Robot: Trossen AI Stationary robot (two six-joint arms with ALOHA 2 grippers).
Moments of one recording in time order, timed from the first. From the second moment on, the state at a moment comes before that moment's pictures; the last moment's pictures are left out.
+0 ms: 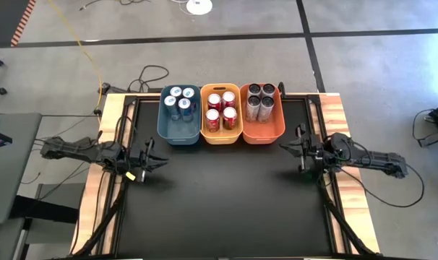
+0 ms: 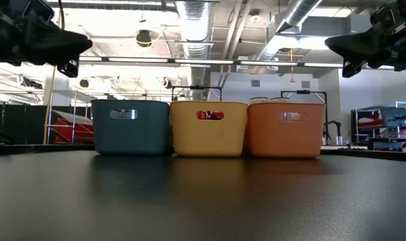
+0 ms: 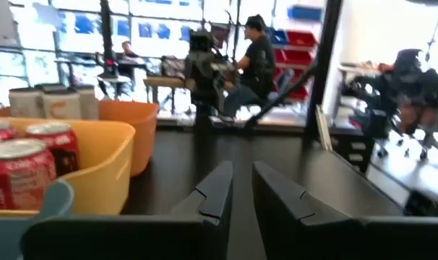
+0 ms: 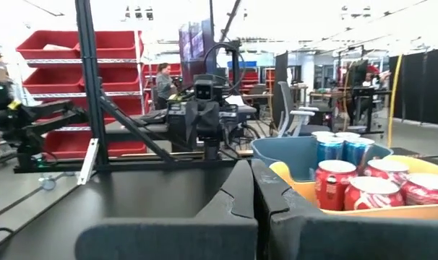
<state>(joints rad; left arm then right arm) -0.17 0.08 0.01 0.15 -0.15 -0.04 -0.14 0.01 0.01 0.18 -0.08 0.04</state>
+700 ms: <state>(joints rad) -0.16 0.08 0.01 0.10 -0.02 0.00 -0.18 0.01 0.01 0.17 -0.16 0.03</state>
